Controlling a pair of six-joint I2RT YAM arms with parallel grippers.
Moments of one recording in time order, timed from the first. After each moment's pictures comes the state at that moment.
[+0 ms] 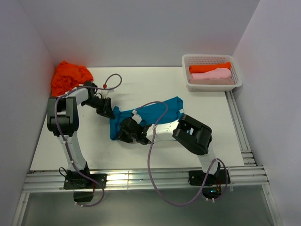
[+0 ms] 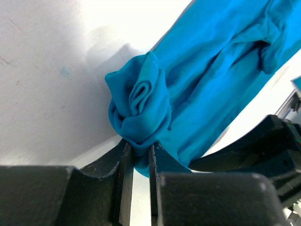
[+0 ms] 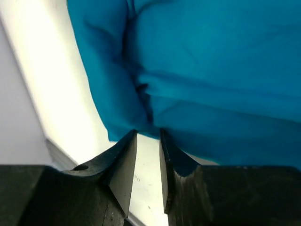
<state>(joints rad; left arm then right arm) -0.01 2.03 1.36 -0.78 0.74 0.29 1.09 2.01 1.12 0.17 0.12 1.31</state>
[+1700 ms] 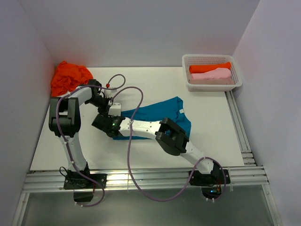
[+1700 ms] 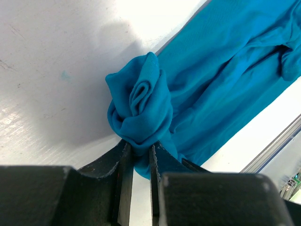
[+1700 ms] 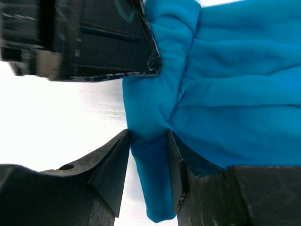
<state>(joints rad) -0.07 2.02 1.39 -0.79 0.60 0.24 1.17 2.38 1.97 -0.61 0.65 1.04</state>
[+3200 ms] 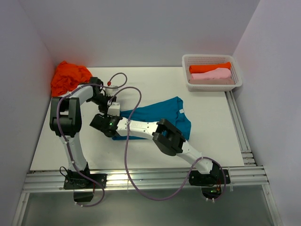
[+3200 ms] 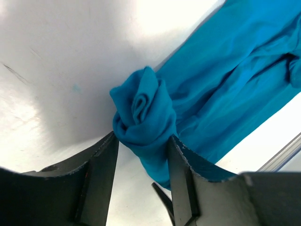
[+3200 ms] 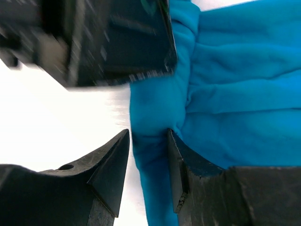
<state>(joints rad) -0.09 2.02 1.42 -0.79 0.56 0.25 1.18 2.45 2.08 -0.69 0.69 1.07</state>
